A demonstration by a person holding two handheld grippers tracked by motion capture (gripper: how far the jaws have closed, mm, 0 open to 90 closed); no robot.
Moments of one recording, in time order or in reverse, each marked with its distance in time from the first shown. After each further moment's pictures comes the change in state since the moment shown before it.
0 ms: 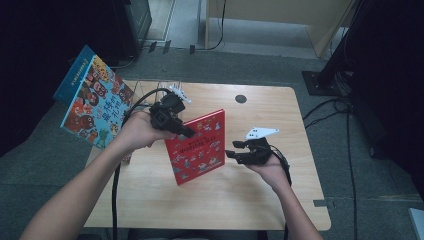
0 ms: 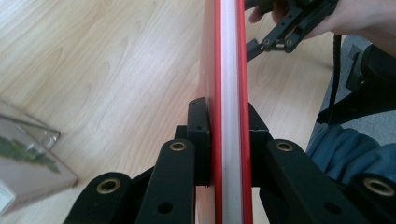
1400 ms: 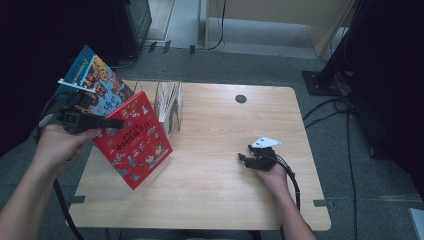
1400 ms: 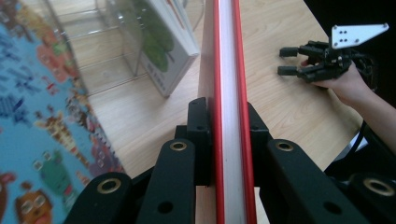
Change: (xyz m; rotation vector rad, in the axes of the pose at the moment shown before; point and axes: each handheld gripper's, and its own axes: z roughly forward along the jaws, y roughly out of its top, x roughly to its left) left arm 0.050 -0.136 -0.118 -0.253 0.158 -0.468; right arm -0.043 -0.066 0.025 0.043 -0.261 0.013
